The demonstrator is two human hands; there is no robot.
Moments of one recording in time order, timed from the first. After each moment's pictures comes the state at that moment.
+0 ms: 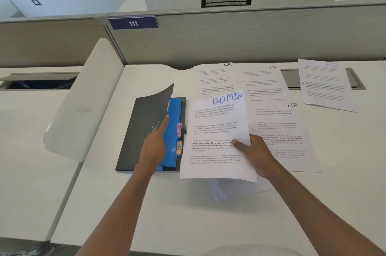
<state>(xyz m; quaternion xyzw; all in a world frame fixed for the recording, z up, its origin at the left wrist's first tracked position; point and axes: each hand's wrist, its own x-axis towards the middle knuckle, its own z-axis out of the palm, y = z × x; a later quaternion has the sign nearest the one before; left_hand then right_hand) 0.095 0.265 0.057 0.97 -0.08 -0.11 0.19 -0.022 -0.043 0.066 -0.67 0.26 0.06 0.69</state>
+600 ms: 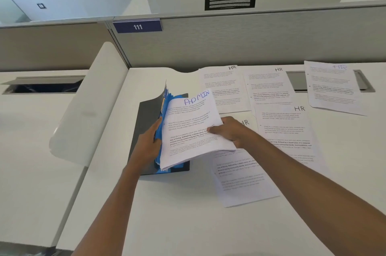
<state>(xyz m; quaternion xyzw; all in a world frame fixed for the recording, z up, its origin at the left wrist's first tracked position) 0.107 0.292 0.096 0.92 -0.04 -0.13 0.36 0.077 0.006 0.120 -0.69 0.23 0.22 0.65</state>
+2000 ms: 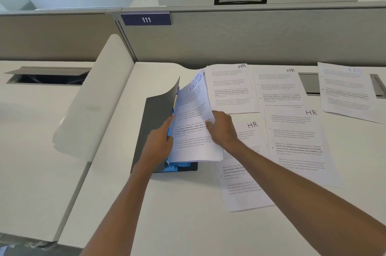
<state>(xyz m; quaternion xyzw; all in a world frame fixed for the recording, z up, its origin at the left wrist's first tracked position) 0.109 0.275 0.109 0.93 -0.05 -0.17 0.31 0.102 0.060 0.098 -0.88 0.15 0.00 0.45</state>
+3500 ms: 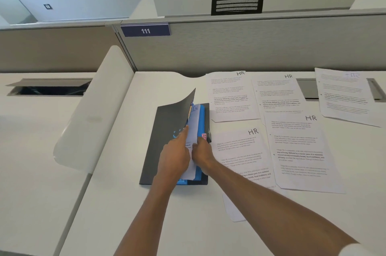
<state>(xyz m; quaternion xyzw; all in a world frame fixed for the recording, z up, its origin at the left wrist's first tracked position) 0.101 0.233 0.094 0.97 -0.08 -0.15 0.17 0.100 0.130 0.038 -0.78 0.26 0.12 0.56</state>
